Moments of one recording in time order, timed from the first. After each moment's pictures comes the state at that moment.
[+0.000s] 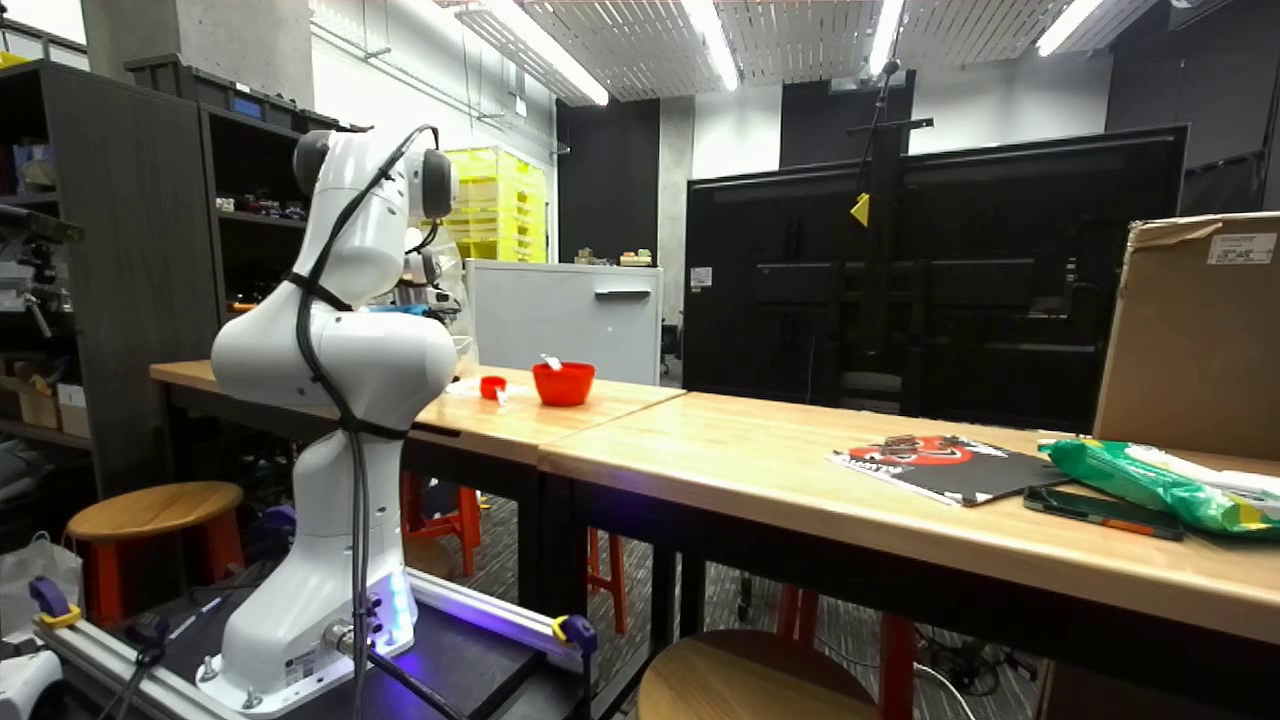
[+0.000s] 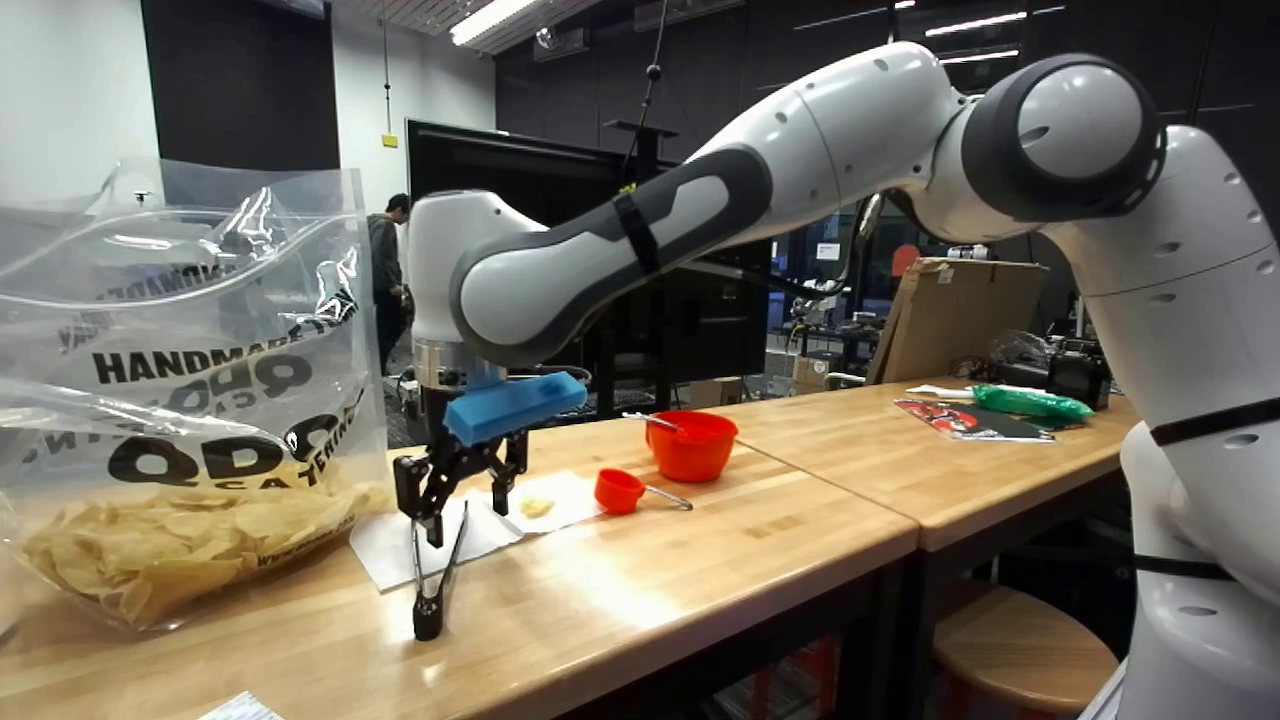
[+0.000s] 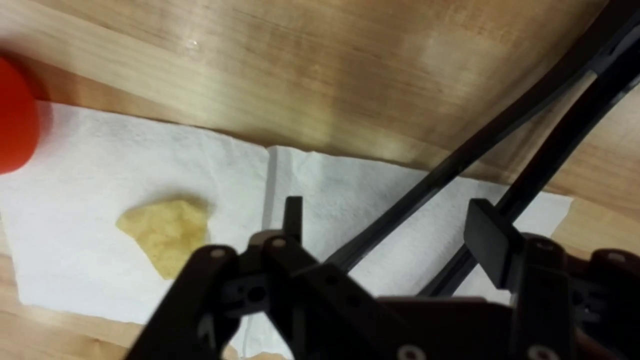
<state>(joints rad) 0.57 0.43 0.19 -1.62 -0.22 2.10 0.58</state>
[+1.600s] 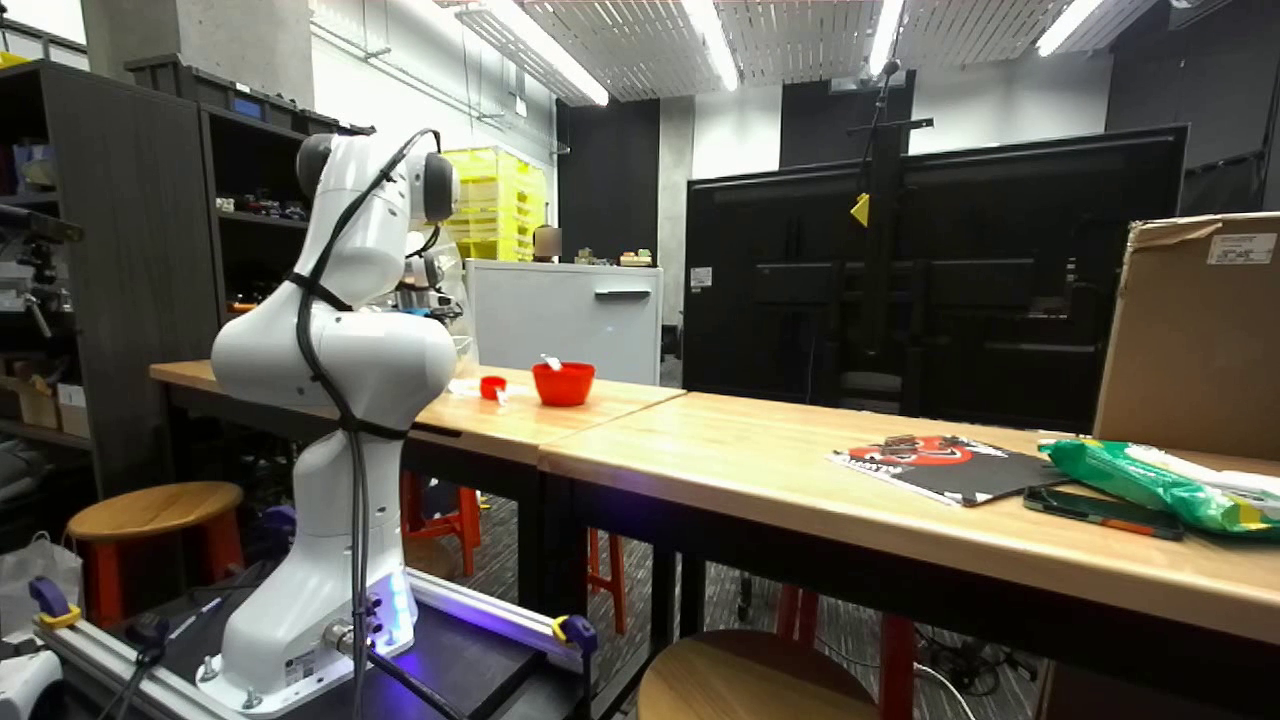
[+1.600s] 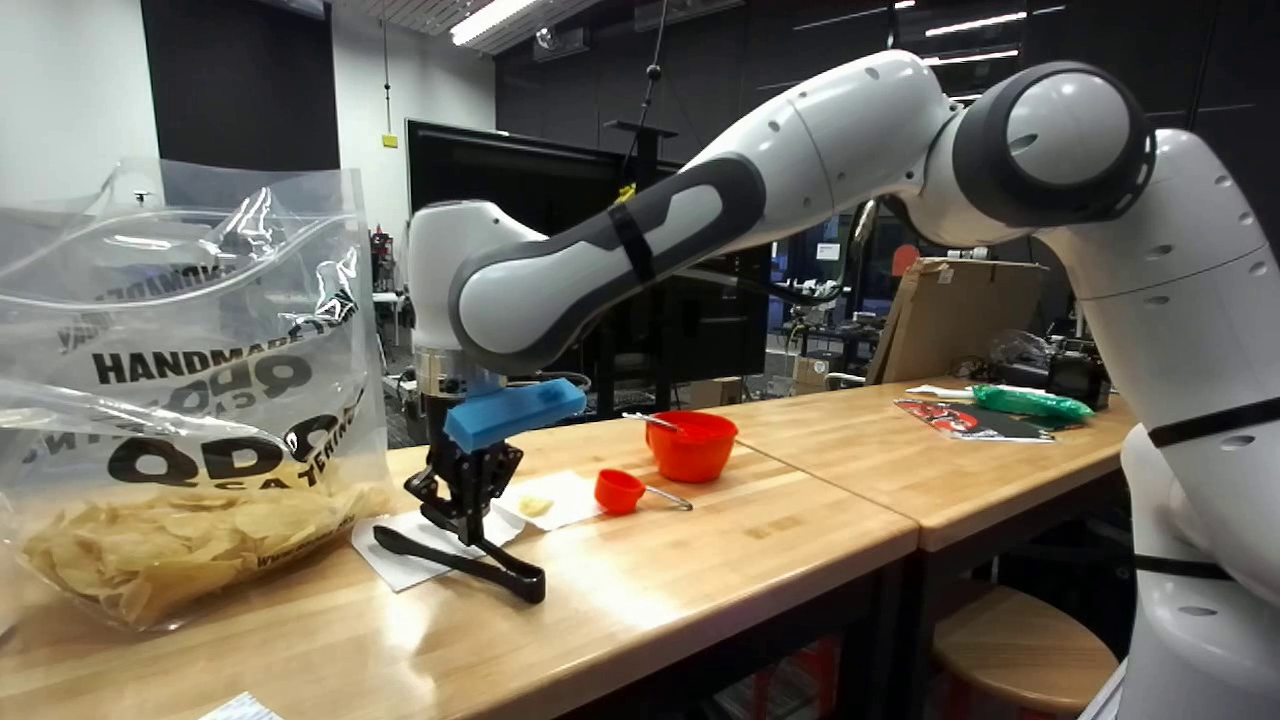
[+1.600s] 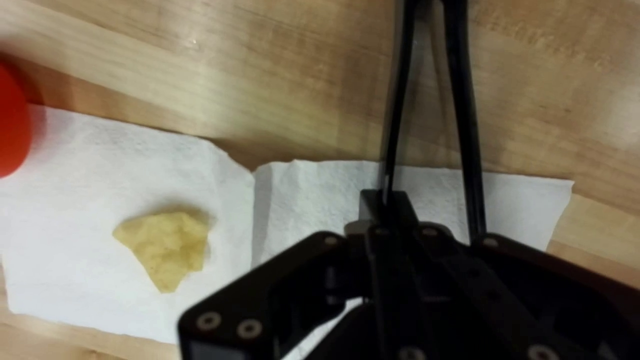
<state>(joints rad) 0.57 0.45 0.19 -1.61 -0.22 2.10 0.58</state>
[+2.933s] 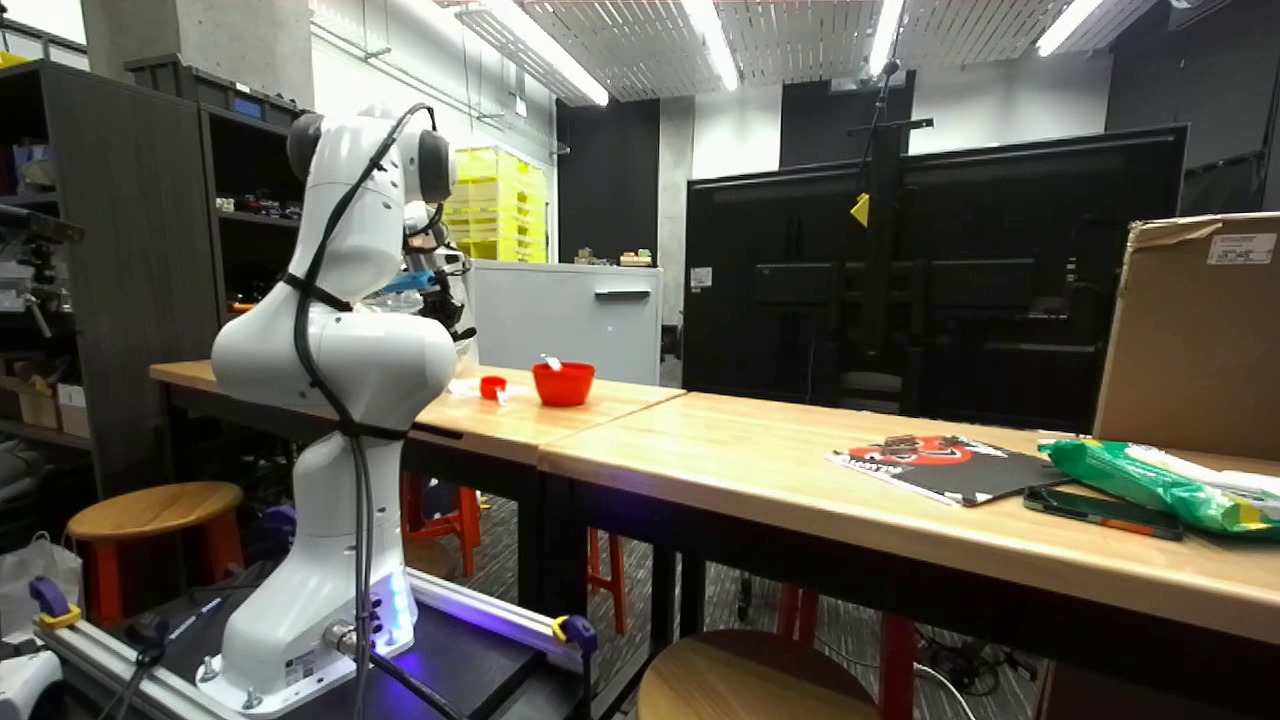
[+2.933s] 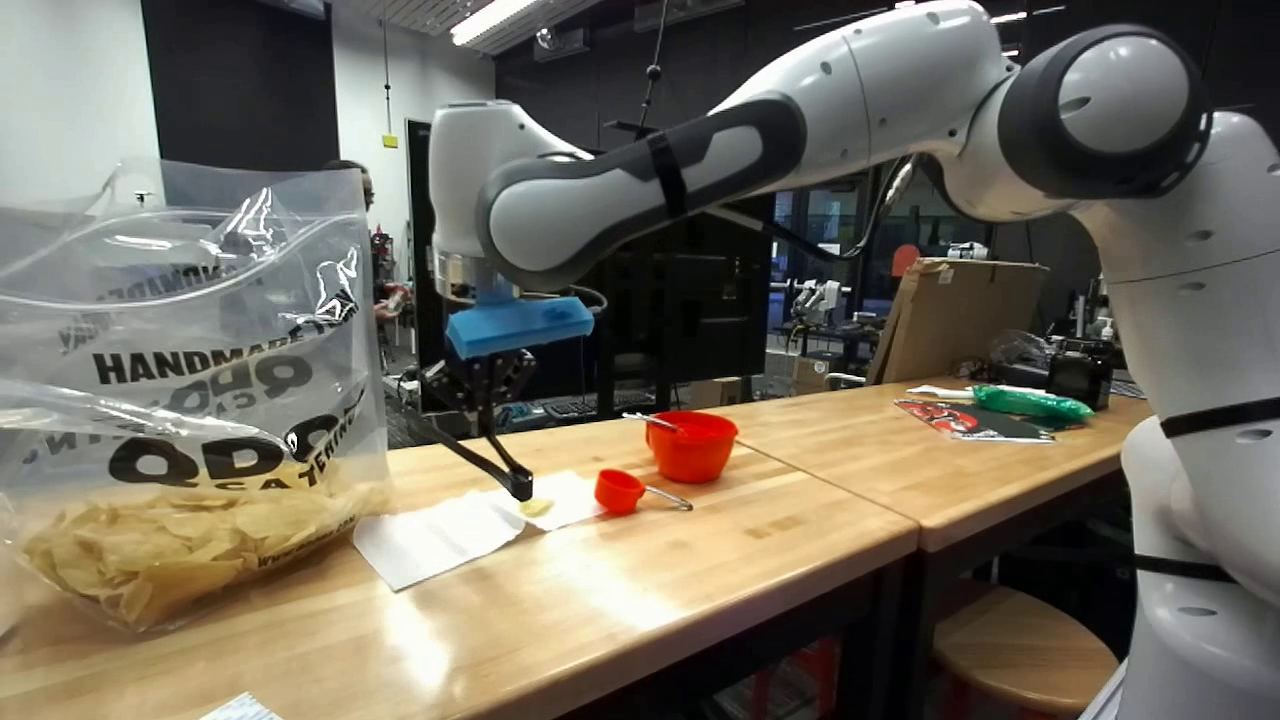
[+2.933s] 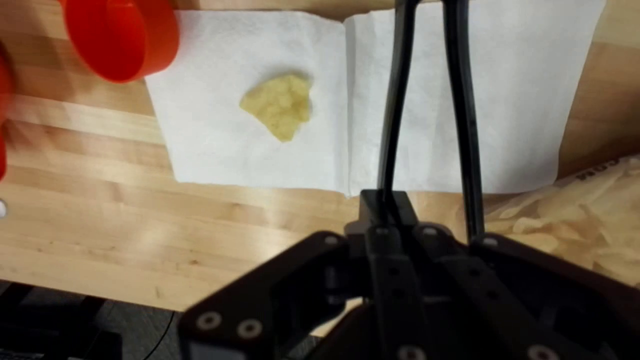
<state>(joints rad) 0.57 0.34 0.16 -1.56 -0.37 2.06 0.79</state>
